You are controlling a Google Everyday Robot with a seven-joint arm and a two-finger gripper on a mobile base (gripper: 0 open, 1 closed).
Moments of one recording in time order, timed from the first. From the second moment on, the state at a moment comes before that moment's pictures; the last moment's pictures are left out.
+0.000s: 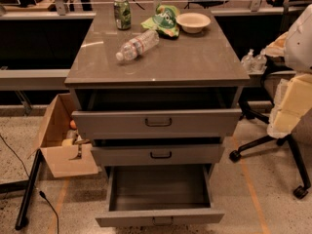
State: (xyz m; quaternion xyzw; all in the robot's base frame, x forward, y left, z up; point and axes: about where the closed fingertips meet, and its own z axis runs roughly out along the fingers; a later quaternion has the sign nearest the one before) arm 0.438 -0.217 0.976 -0.60 0.78 -0.03 0.16
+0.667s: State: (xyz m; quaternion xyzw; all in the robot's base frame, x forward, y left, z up) arm 0.449 -0.220 0.950 -0.61 0.77 -0.03 0.17
